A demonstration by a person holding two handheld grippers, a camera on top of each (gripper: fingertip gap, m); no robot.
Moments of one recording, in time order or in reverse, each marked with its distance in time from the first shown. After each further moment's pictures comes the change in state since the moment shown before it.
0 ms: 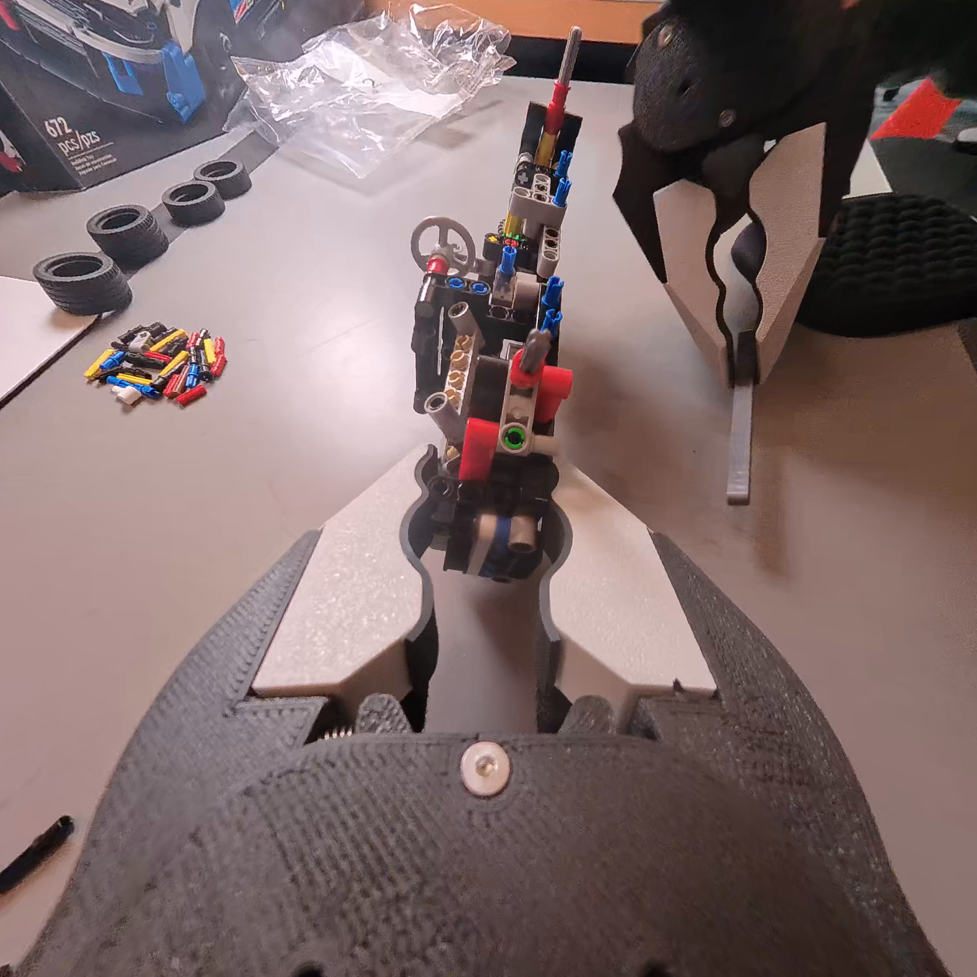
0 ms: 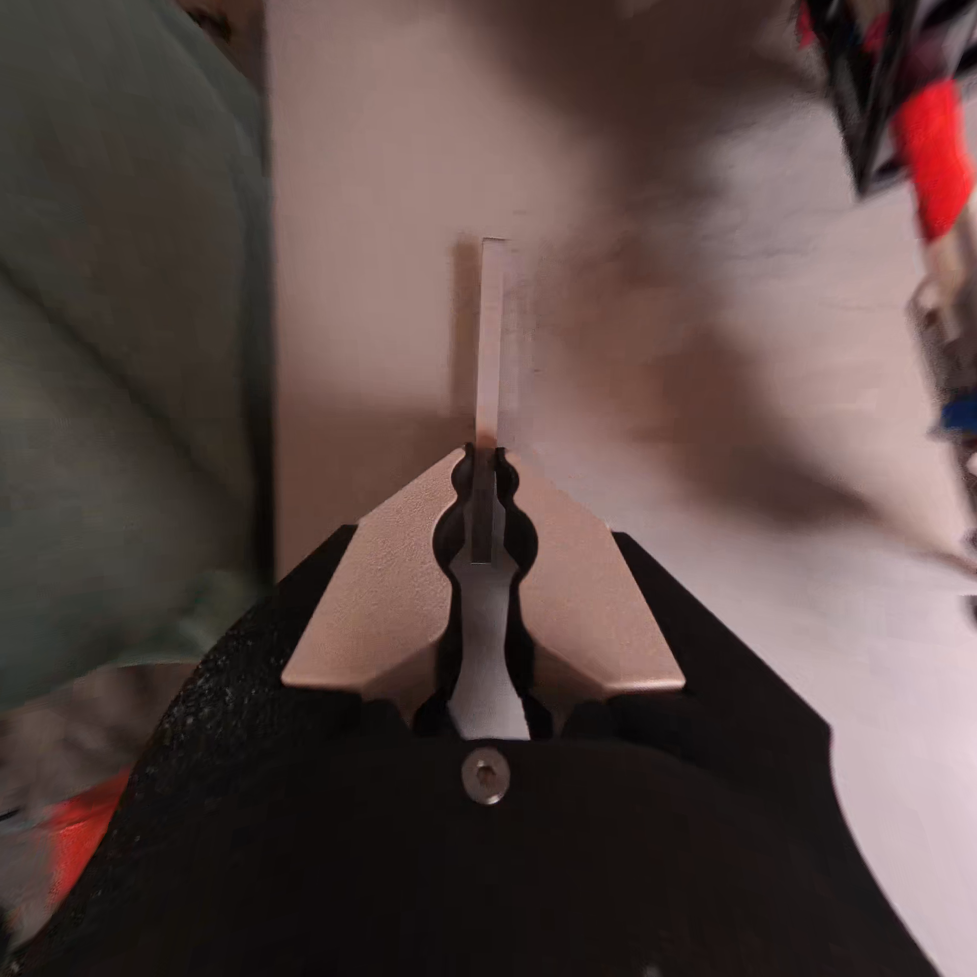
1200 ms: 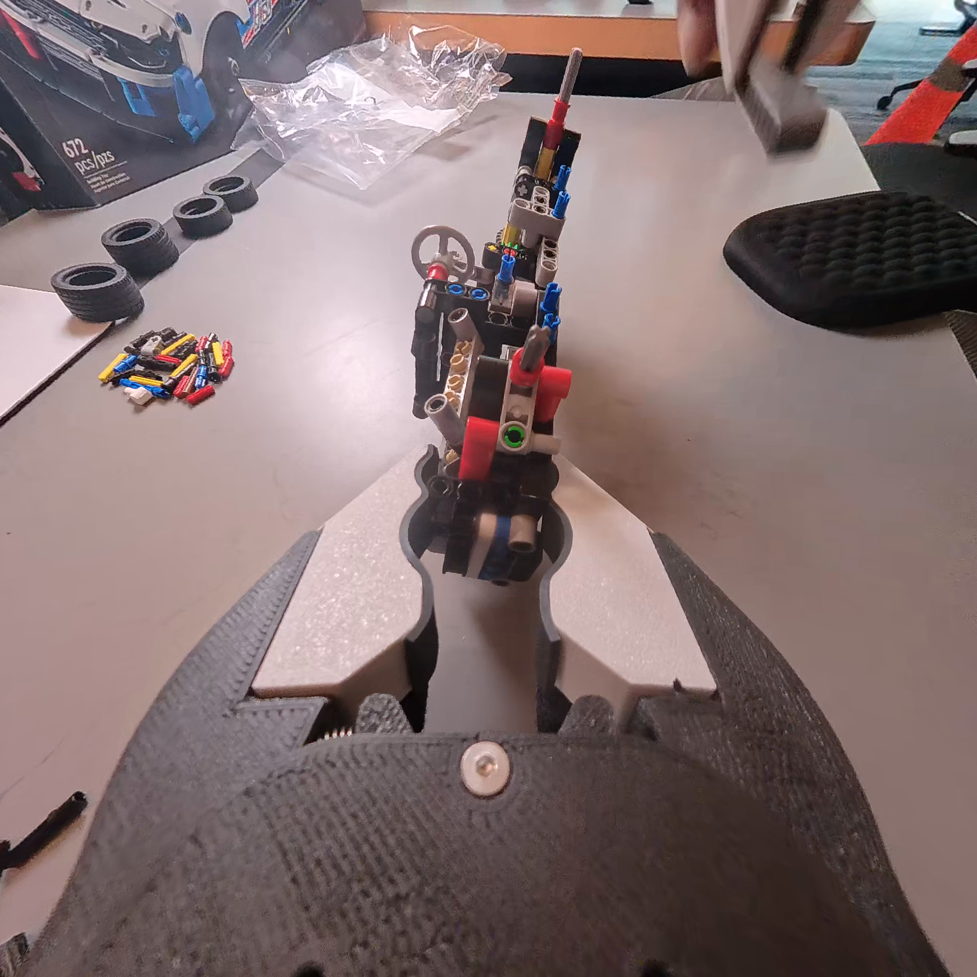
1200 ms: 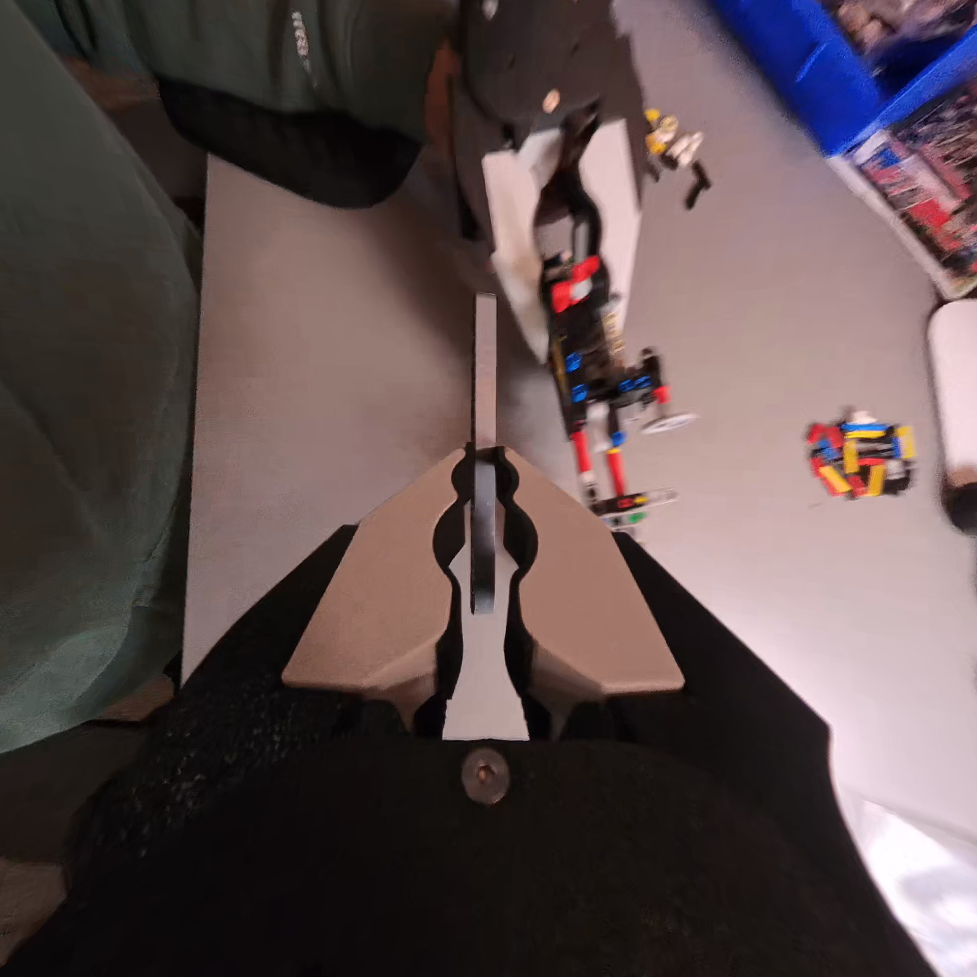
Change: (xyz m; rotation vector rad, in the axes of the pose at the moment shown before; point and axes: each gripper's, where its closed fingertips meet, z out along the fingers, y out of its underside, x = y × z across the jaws) left arm 0.001 0.002 -0.008 0.027 -0.003 0.015; right arm -0.014 -0.096 -0.085 0.100 0.433 -0.323
